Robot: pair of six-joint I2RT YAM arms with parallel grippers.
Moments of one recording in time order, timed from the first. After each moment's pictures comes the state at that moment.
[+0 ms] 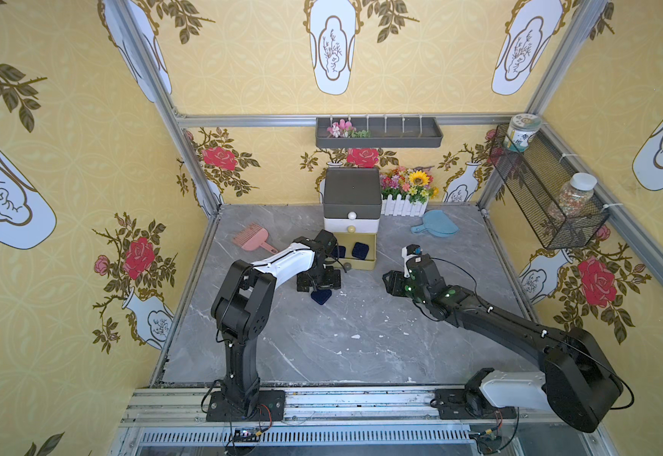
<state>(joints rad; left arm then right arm) -0.52 1.94 1.38 -0.89 0.04 -0.52 0.56 1.29 0.72 -0.11 0.05 0.58</state>
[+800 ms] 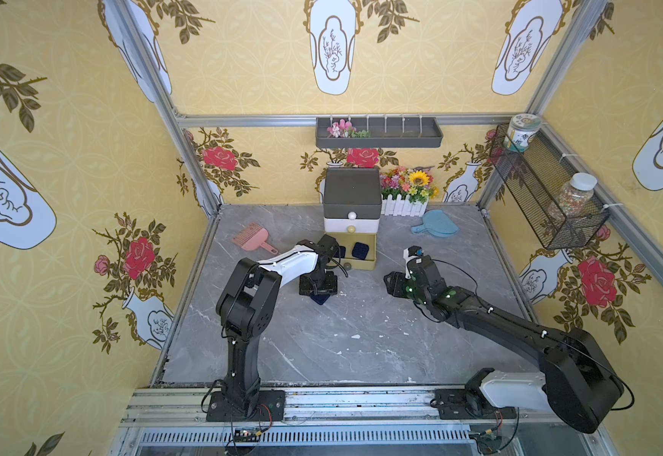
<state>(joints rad) -0.54 1.98 1.37 -0.90 0.01 -0.51 0.56 1.29 0.71 -0.12 0.05 0.60</state>
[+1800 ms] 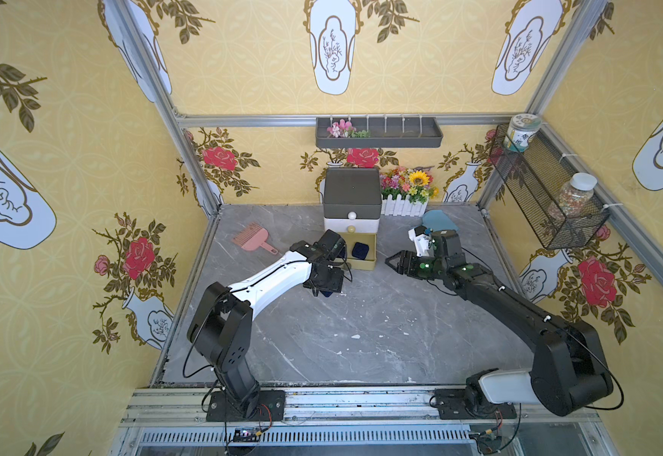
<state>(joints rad) -0.66 1.68 1.32 -0.89 -0.05 -0.40 0.29 1.39 0.93 -0.22 -0.57 0.50</state>
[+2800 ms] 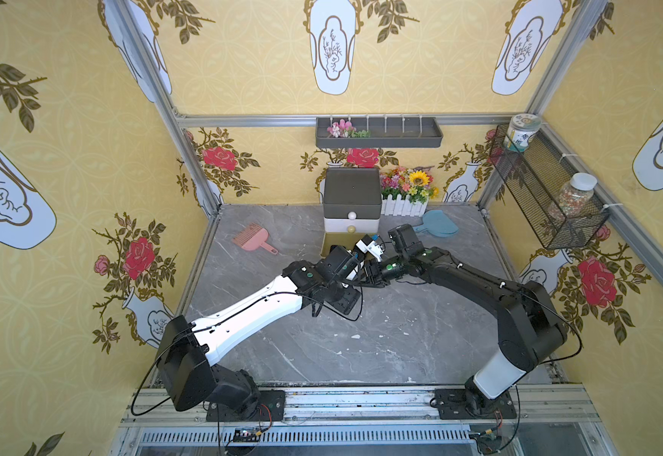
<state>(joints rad) -0.88 1.45 1.26 -0.88 -0.07 -0.16 0.51 1.66 1.15 -0.34 -0.99 0.46</state>
